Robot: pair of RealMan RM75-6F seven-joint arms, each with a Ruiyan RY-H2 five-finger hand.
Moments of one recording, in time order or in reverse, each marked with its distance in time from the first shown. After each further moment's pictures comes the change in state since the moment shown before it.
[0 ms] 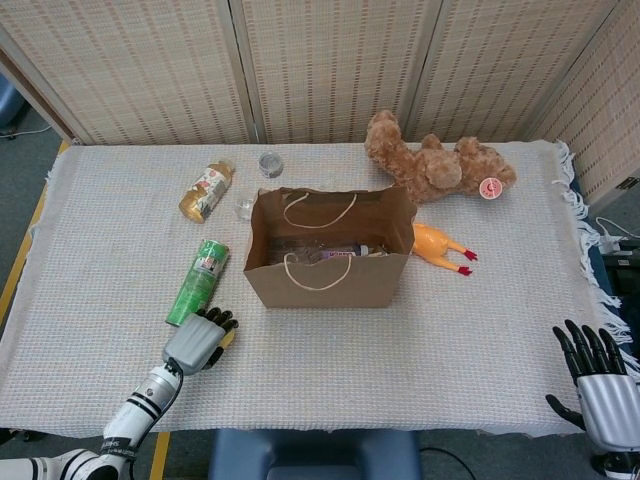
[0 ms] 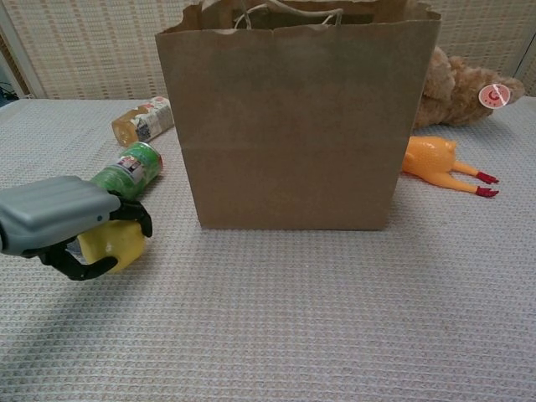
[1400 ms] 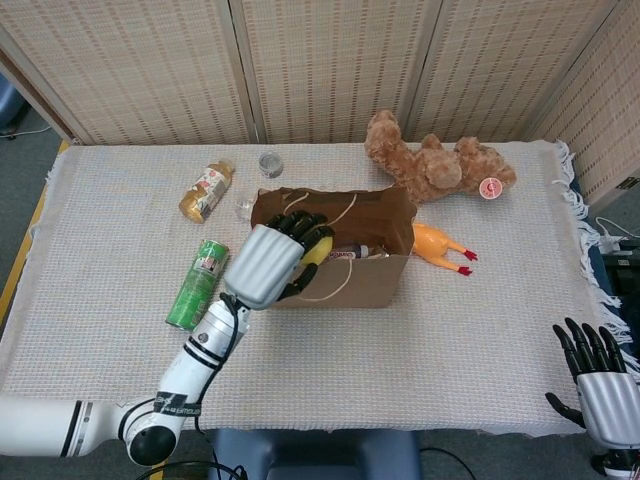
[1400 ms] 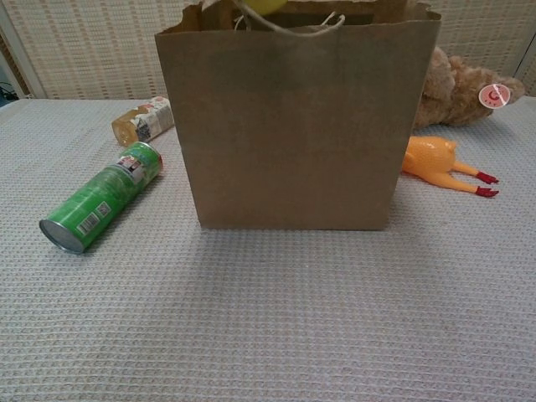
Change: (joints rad) left arm -0.408 0.015 -0.428 -0.315 -0.259 0.149 0.108; right arm 0.006 -0.001 0.005 -0.003 0.007 -0.010 0.000
